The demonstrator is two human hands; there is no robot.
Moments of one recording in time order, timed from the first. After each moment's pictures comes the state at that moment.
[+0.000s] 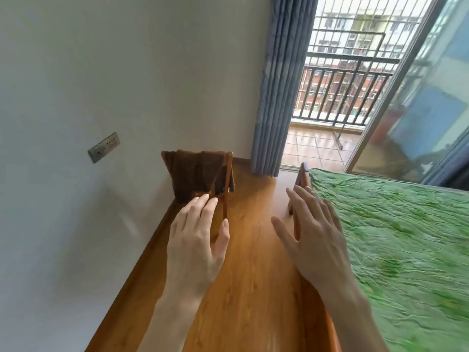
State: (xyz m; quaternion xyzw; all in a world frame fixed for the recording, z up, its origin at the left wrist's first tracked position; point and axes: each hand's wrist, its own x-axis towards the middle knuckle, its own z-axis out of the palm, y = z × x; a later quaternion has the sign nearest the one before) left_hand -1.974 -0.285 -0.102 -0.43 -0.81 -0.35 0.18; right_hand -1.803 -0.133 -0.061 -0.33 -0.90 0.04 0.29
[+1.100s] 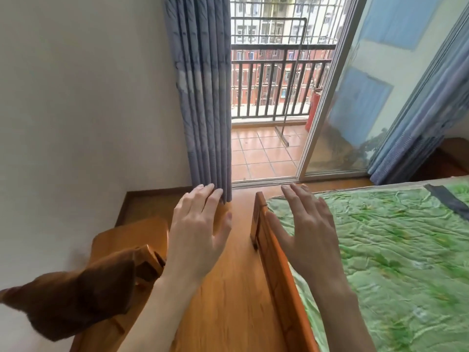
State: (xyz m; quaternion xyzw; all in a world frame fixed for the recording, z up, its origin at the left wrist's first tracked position) left_hand -2.210 0.283 -0.103 -0.58 -0.73 -0.33 0.14; right_hand -2.002 0.355 -0.080 -0.48 -0.82 0.02 0.29
